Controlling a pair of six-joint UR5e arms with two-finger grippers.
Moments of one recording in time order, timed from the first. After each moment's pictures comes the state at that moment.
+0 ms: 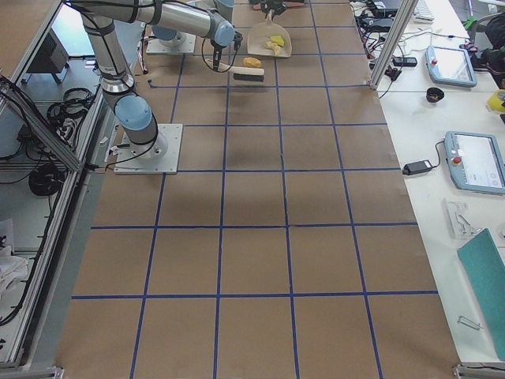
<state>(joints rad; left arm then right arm) -1.46 -1.87 -1.82 -1.18 1.97 -1.54 2.21 -1.44 2.01 -1.98 -1.45 0.71</state>
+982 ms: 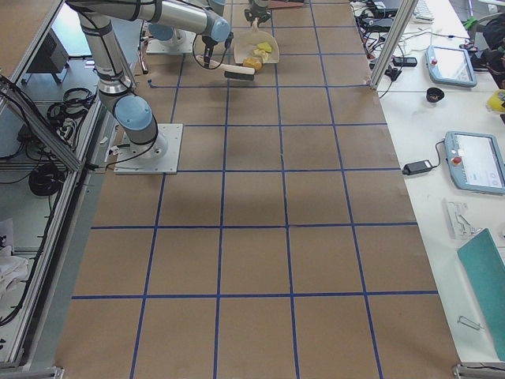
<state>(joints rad) -1.56 -1.75 -2.05 -1.07 1.99 -1.65 2.28 -1.42 2.01 -2.00 -1.41 0.81</state>
